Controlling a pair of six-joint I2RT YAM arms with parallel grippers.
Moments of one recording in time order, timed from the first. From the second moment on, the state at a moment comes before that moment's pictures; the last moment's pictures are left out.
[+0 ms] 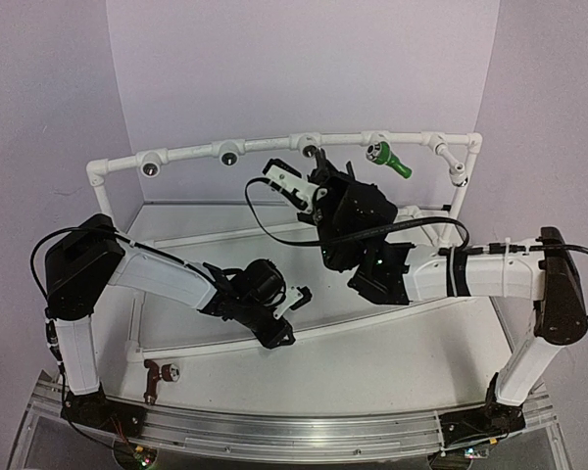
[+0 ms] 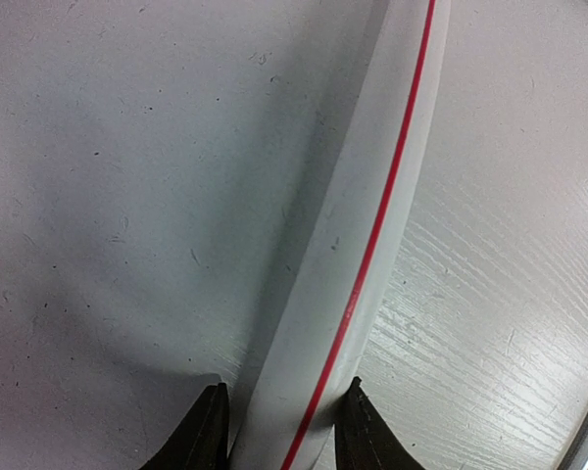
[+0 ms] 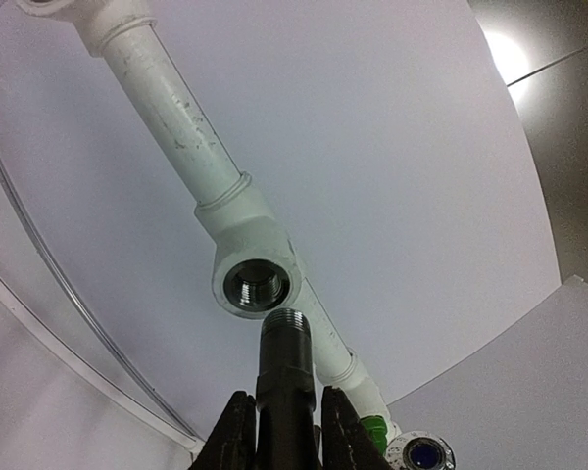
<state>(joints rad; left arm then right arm) -1.00 1.93 1.10 -0.17 0.16 -0.08 1.11 1.73 1.29 0.76 0.96 -1.34</state>
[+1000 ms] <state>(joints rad) -1.00 1.93 1.10 -0.17 0.17 -0.08 1.09 1.78 1.36 0.68 0.92 -1.26</state>
